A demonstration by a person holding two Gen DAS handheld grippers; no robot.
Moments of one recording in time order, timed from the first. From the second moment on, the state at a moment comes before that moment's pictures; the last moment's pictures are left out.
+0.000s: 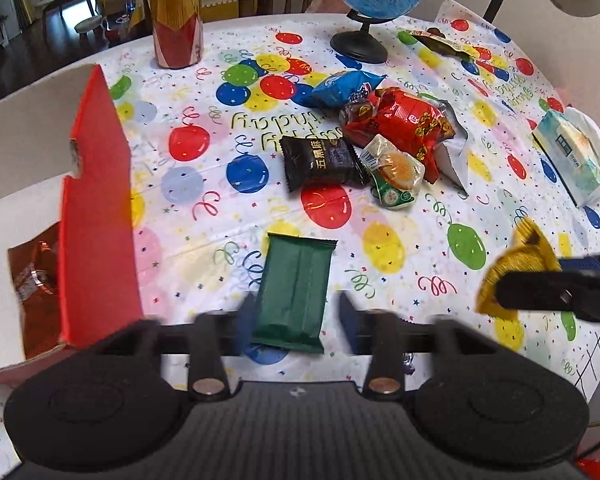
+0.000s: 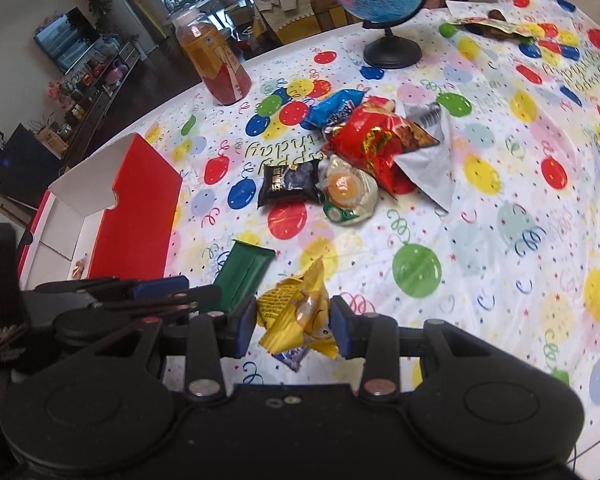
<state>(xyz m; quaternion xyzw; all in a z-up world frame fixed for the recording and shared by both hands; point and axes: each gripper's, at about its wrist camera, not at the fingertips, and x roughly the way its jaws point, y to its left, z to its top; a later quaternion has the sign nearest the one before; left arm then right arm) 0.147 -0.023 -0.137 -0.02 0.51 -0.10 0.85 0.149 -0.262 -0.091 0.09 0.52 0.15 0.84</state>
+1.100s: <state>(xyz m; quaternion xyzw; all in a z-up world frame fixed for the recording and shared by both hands) 0.157 -0.039 -0.147 0.00 0.51 -0.07 0.86 0.139 -0.284 -0.095 0.10 0.53 0.13 0.83</state>
